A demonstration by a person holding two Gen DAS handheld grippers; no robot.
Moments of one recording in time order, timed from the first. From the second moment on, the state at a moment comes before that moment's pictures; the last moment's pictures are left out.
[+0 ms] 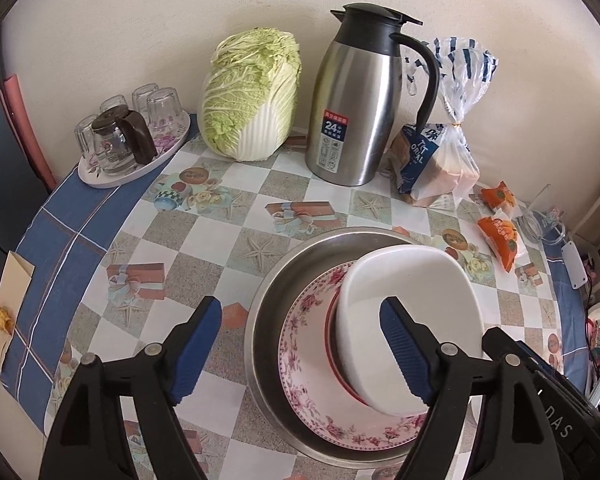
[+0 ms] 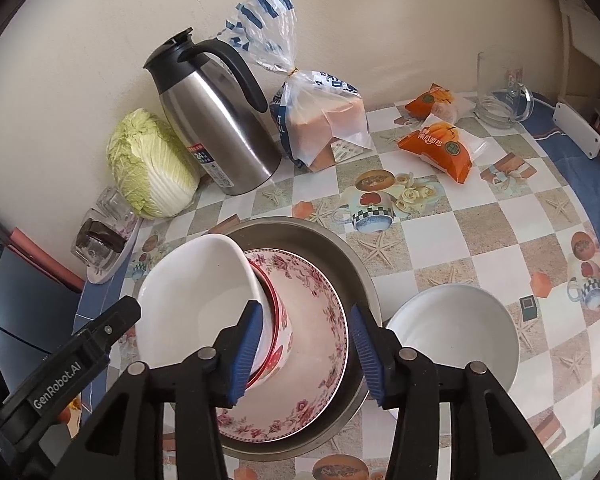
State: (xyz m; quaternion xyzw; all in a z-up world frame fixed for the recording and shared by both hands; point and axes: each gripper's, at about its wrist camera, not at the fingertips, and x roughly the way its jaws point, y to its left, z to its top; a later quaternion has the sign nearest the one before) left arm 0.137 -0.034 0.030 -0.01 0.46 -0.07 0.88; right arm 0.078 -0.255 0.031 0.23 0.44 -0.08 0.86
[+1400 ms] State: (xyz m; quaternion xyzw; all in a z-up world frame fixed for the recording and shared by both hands) left arm 0.076 -0.072 0.069 -0.06 0.42 -0.10 0.90; right arm -0.012 -0.323 0.084 0.19 0.38 -0.15 0.89
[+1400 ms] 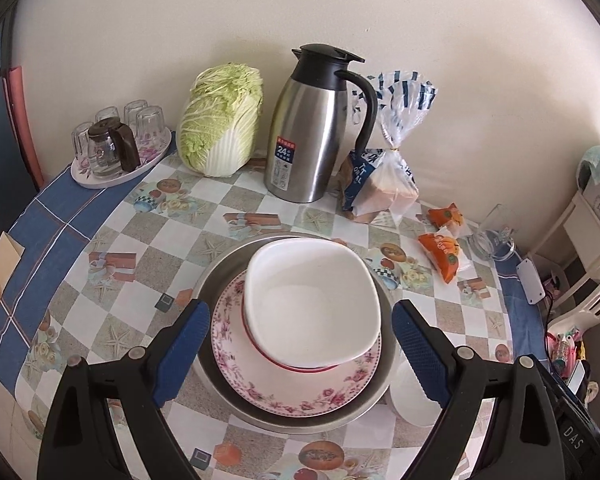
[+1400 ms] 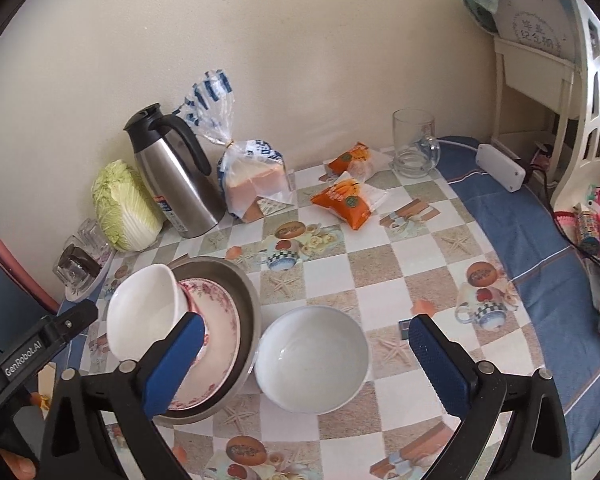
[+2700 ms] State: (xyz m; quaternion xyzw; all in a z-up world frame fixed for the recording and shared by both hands) left arm 0.036 -0.174 -0.026 -0.15 0.57 -0.11 0.80; right arm -0.040 -0.428 0.008 0.24 0.47 -0.23 0.81
